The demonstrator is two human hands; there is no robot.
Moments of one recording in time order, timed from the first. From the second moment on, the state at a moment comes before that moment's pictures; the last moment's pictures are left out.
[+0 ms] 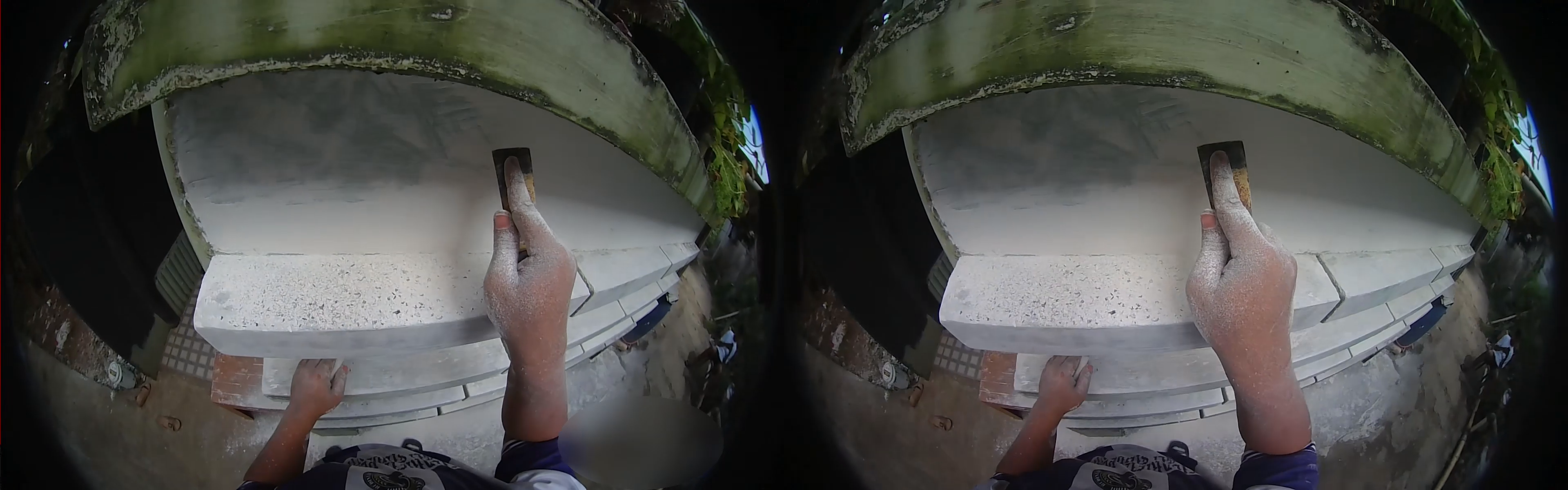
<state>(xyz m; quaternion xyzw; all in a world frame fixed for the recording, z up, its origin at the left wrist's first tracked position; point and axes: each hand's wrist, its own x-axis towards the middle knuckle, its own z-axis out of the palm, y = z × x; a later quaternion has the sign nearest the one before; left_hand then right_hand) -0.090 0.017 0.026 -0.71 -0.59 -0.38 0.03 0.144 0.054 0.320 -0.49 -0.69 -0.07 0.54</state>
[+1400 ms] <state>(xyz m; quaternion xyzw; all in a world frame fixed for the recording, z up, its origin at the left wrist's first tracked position) -0.105 0.020 -0.006 -0.69 -0.57 -0.44 0.04 0.167 0.079 0.335 -0.48 -0.73 -0.25 0.41</state>
